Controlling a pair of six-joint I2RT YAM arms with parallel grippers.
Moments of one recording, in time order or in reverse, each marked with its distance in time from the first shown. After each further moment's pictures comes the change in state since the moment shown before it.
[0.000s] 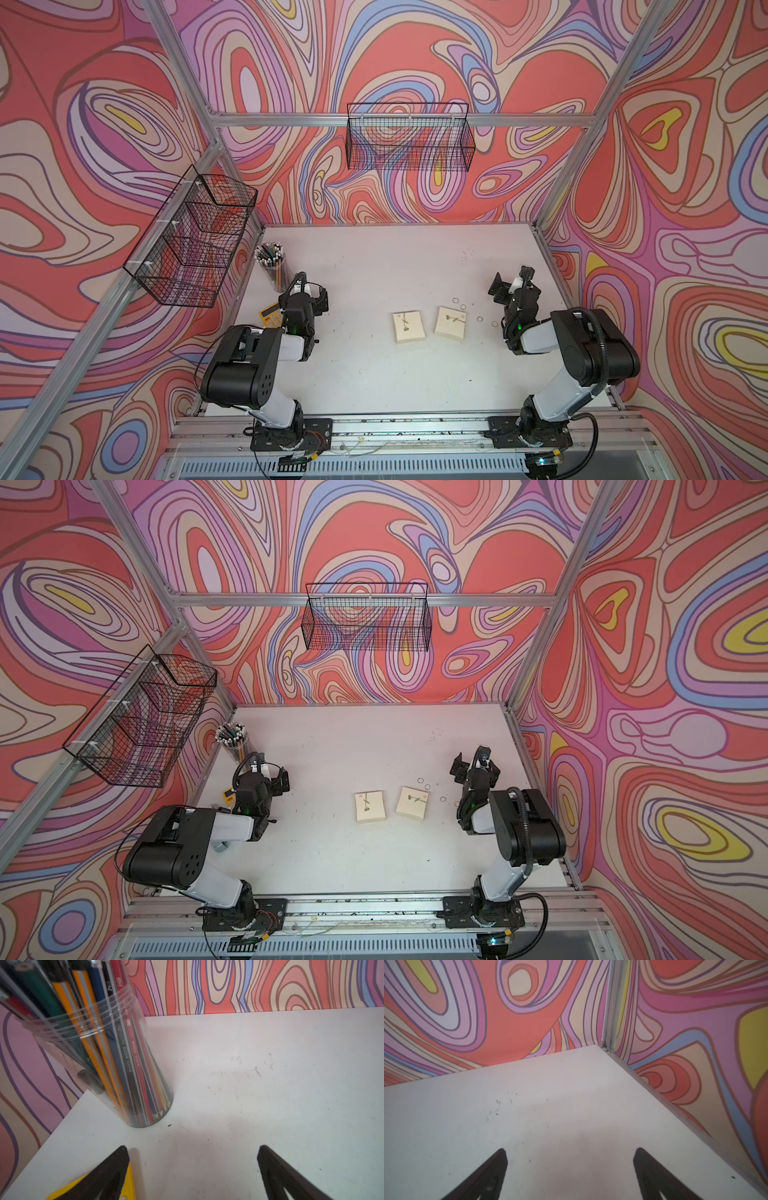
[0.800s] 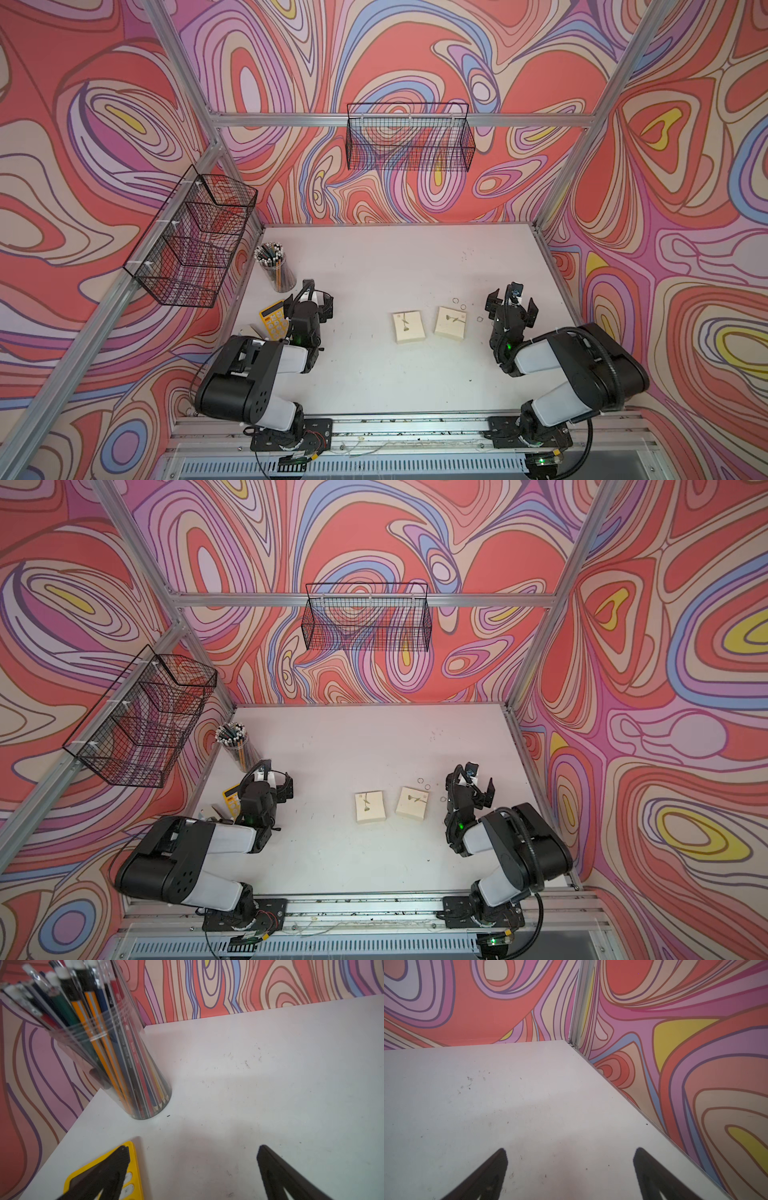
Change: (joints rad) left arm -0.089 -0.035 -0.120 0.103 -0.098 0.053; right arm 0.252 -0.092 -0.167 0.092 0.482 -0.108
